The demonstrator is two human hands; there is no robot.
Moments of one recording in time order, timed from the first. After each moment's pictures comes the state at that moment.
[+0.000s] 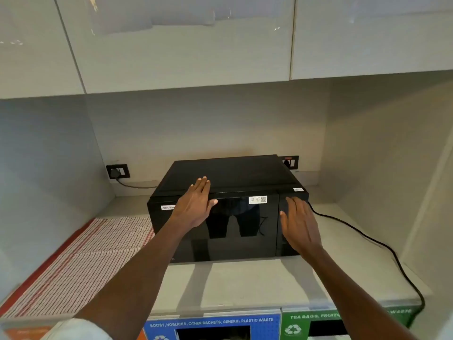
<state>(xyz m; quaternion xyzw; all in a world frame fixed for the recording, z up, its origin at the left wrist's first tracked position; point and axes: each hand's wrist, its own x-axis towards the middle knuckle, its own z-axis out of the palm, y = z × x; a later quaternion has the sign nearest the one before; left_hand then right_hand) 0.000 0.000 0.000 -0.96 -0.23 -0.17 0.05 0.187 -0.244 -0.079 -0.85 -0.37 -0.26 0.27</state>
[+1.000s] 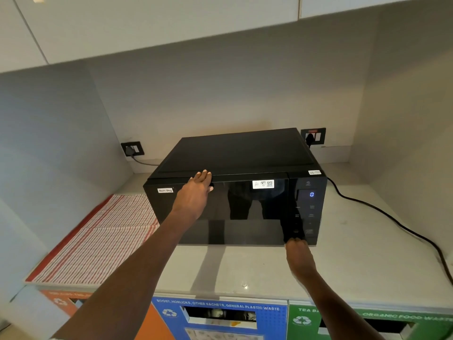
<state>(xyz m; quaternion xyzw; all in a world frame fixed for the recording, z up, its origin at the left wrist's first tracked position) 0.027 -0.001 -0.032 -0.93 -0.33 -0.15 0.05 0.211 -0.219 -0.229 -0.90 -0.36 0.04 0.23</state>
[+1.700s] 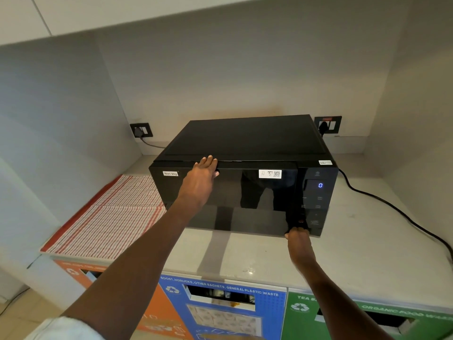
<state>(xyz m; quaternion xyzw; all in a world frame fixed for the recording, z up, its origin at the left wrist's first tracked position) 0.031 -0.004 -0.035 -0.92 -0.35 -0.15 0.04 0.215 -0.208 -0.240 -0.87 -0.29 0.12 0.39</state>
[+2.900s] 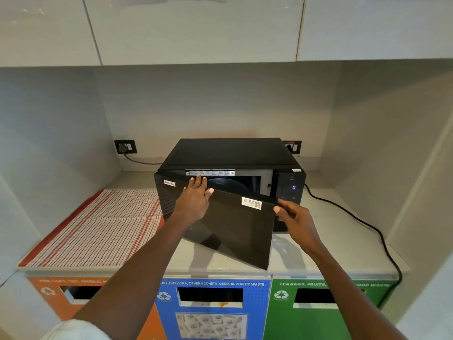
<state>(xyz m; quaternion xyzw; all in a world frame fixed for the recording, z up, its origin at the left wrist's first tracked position) -0.046 -0.042 -0.037 -0.93 -0.32 -0.15 -0.06 0.113 -0.297 -0.070 -0.73 -0.35 0.08 0.58</state>
